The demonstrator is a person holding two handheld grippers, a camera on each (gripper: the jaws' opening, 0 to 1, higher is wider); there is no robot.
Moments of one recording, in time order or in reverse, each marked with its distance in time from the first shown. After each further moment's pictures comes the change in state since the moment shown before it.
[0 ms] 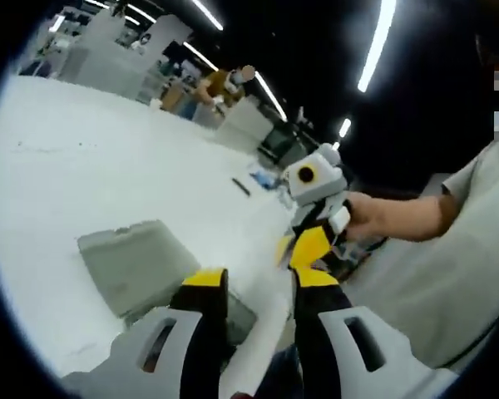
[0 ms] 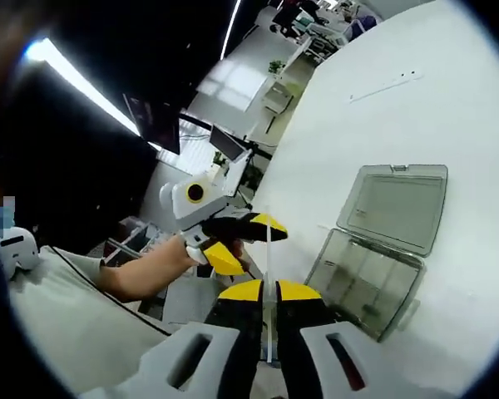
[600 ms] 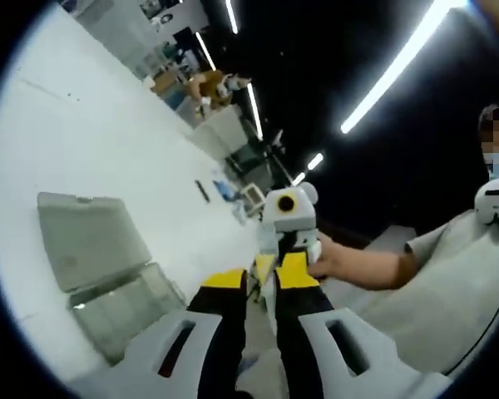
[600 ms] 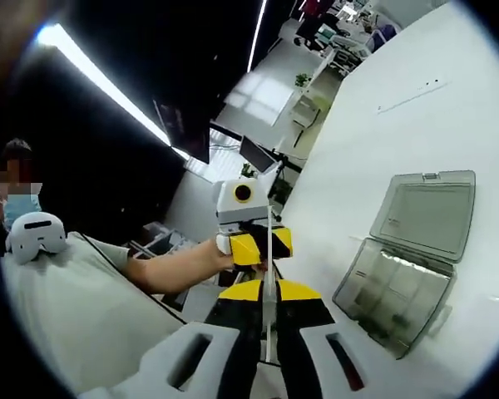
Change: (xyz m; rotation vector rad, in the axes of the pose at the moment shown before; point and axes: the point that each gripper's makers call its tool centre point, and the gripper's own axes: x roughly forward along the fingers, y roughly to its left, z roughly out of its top) left arm -0.006 -0.021 0.012 -0.307 -0.067 -0.255; right arm 0.000 0.032 -0.001 -0.037 -0.097 0.152
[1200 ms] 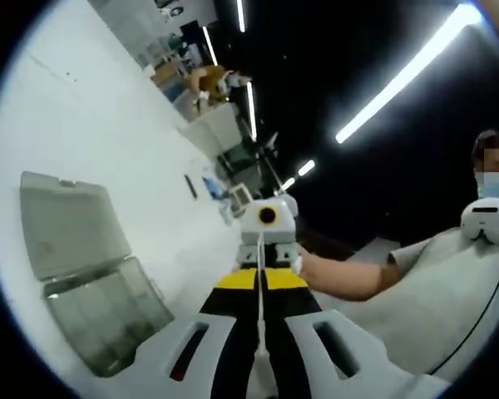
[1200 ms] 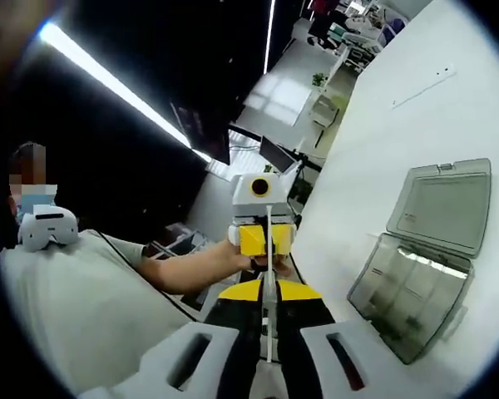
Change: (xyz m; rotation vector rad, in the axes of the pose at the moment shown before) left arm 0.014 -0.013 0.001 -0.110 -0.023 -0.087; right arm 0.001 0.006 -0.011 -0.010 -0.013 0.138
